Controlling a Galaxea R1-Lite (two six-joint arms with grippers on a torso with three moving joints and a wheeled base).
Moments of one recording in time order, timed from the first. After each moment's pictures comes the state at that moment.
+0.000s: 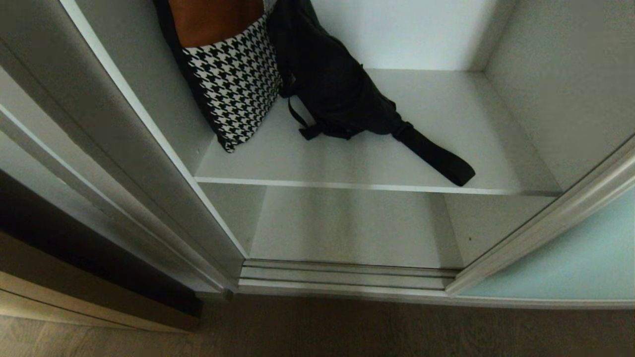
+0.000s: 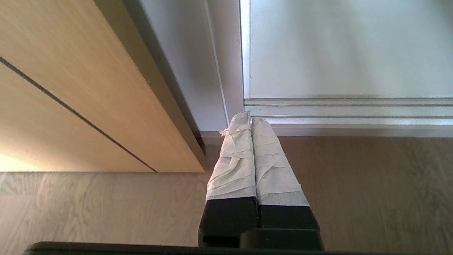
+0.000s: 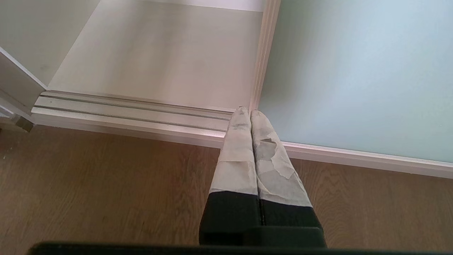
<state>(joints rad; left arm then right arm) 0.01 0.00 0.00 0.00 -0.03 0.08 0.01 0.00 0.00 0.00 0.00 0.01</state>
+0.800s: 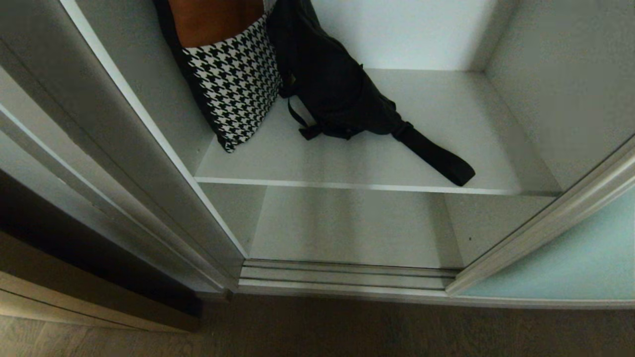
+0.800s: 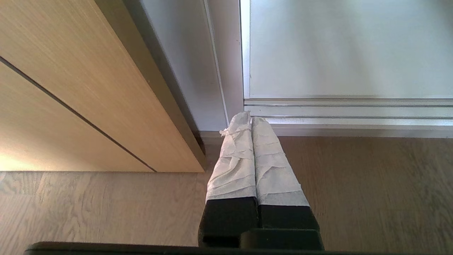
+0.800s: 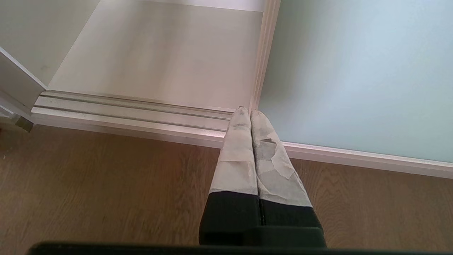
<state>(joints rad) 0.01 0.00 0.00 0.00 -0.03 0.08 0.01 0.00 0.00 0.00 0.00 0.01</state>
